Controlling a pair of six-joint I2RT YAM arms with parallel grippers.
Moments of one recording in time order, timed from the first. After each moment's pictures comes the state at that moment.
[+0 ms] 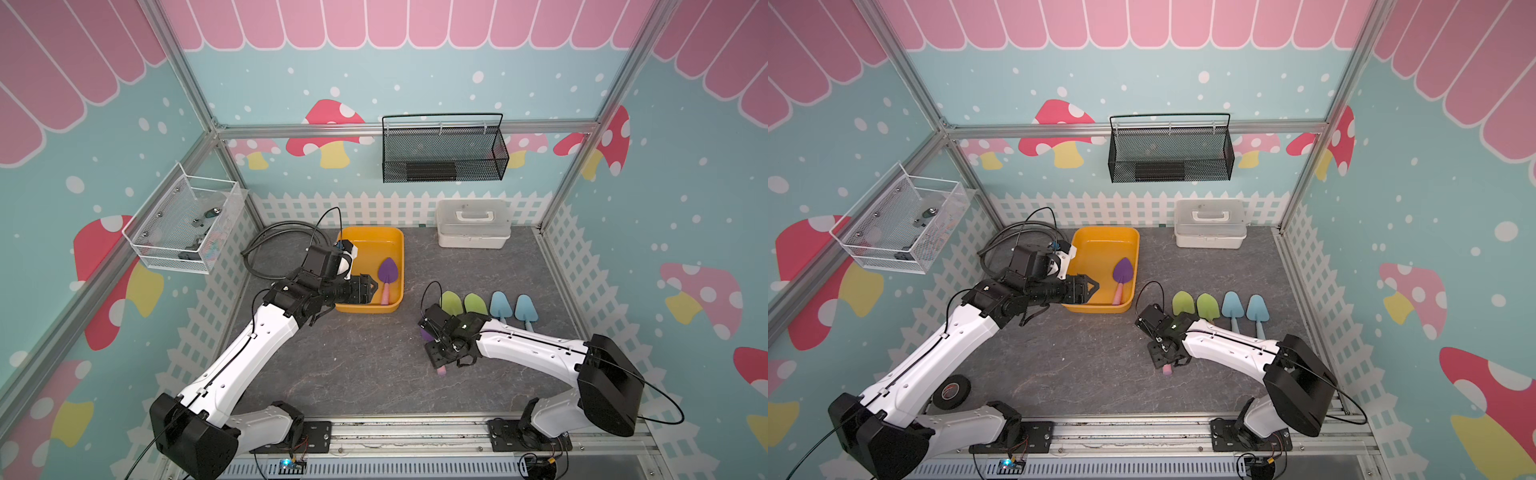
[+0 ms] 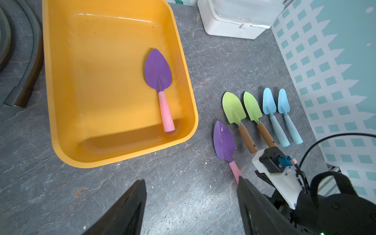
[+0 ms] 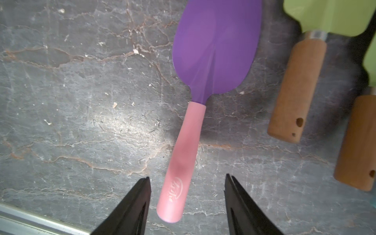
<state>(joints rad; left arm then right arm) -0.45 1.23 1.20 -0.72 0.18 -0.36 0.91 1.48 0.93 -0.79 0.11 0.49</state>
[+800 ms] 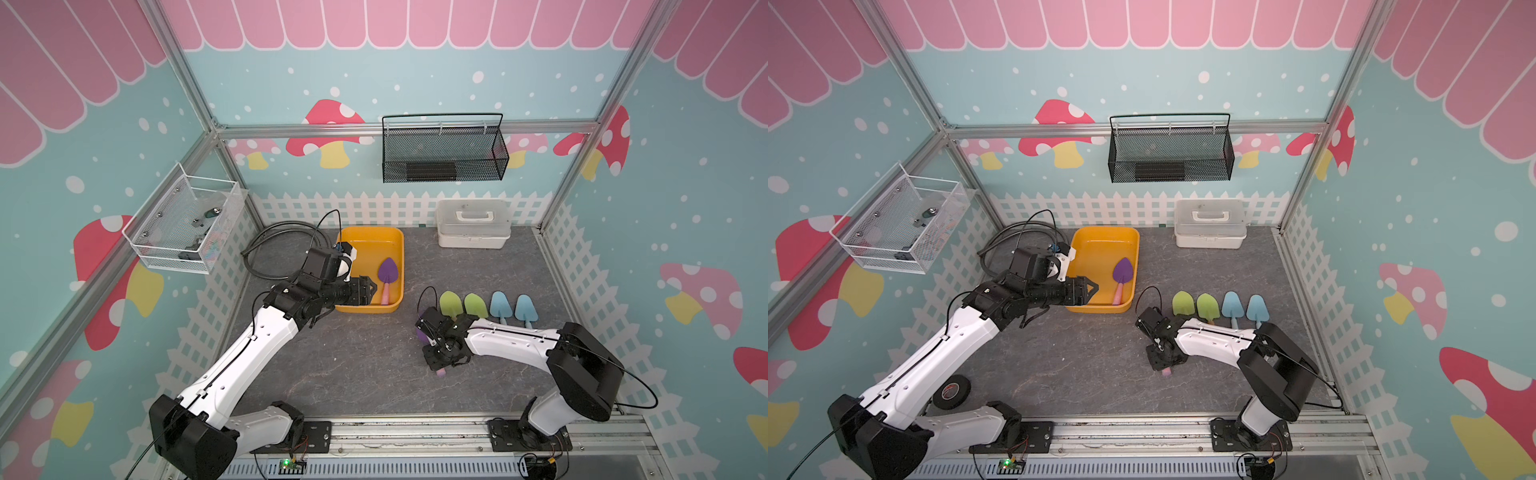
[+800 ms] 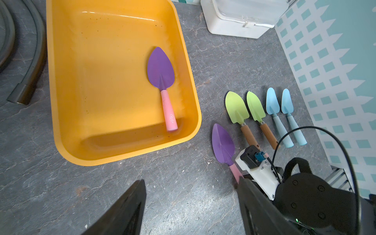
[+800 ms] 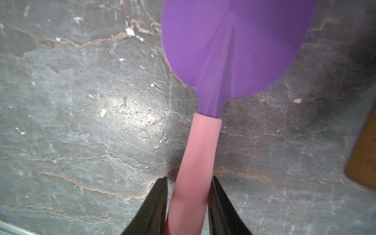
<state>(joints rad) -0.45 1.22 1.17 -0.71 0.17 -0.36 0.88 1.59 0.88 -0.67 0.01 0.48</state>
